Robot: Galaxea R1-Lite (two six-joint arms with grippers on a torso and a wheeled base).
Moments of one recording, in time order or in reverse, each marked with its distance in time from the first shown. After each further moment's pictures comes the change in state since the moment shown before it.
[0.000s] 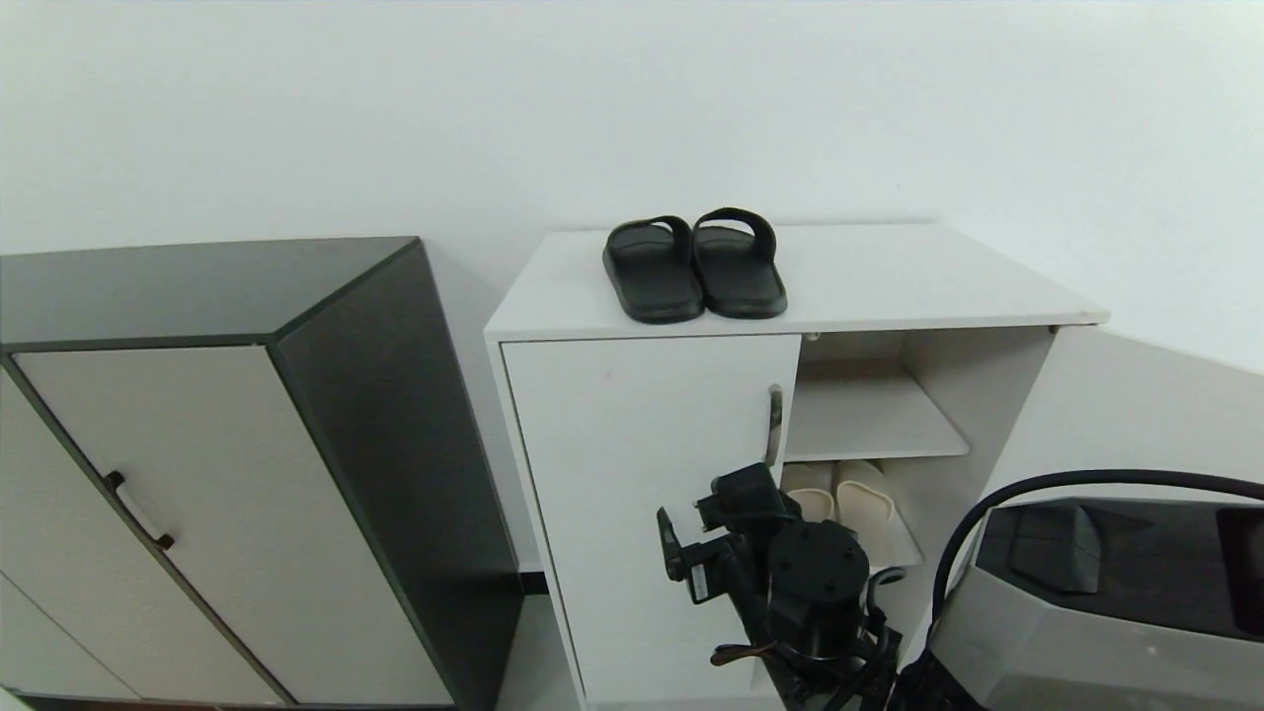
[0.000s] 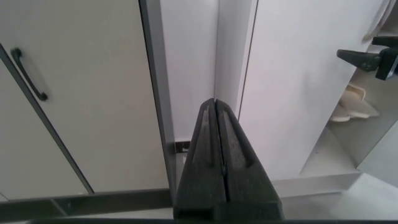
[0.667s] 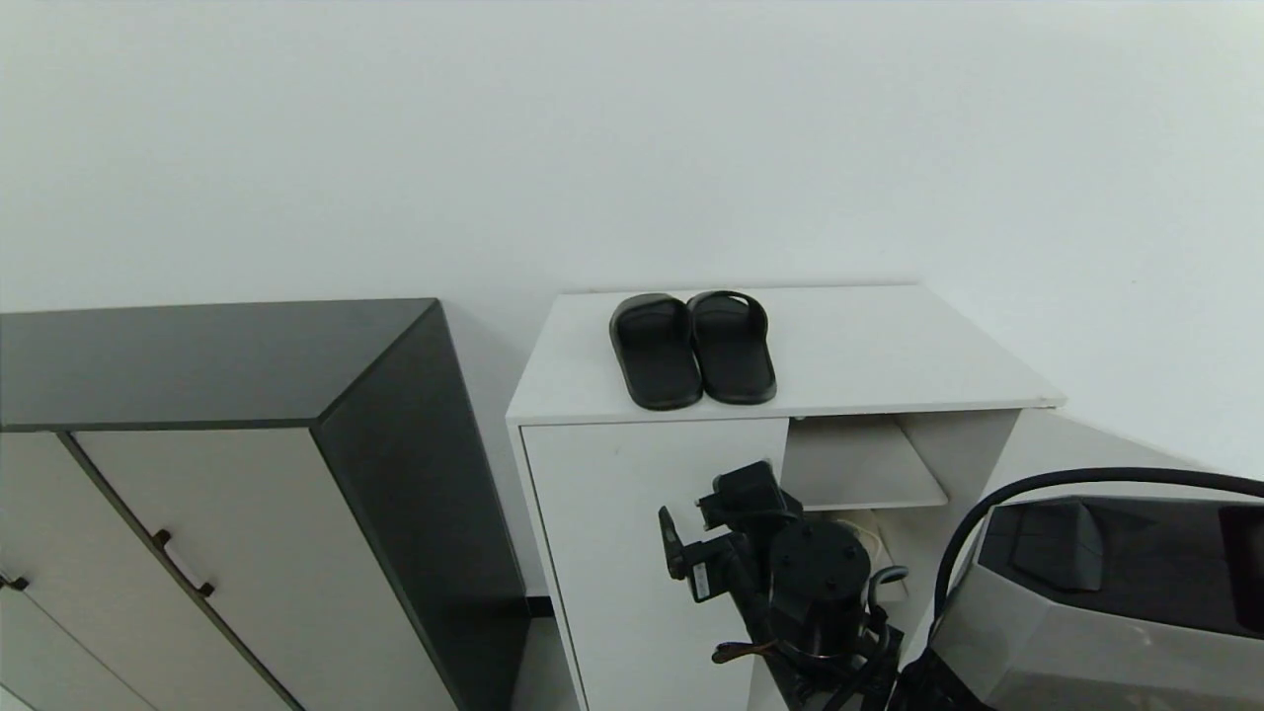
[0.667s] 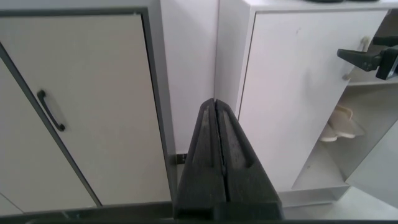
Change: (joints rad) left arm 0.000 0.000 0.000 0.000 0.000 0.000; right arm 0.000 -0.002 0.001 0.003 0.000 0.000
